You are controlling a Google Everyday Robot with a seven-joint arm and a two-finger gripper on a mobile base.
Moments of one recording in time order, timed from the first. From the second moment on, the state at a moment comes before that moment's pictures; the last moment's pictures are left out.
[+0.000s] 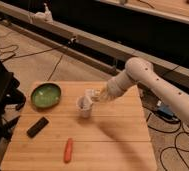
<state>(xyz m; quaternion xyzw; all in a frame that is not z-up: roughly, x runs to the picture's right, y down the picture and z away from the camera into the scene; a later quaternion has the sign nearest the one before) 0.090 0.058 0.746 -0.23 -0.33 -0.08 0.91</state>
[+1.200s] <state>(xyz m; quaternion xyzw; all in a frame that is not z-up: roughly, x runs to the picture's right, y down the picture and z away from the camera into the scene) 0.120 -0.061 0.817 -0.20 -0.22 -0.05 0.95</state>
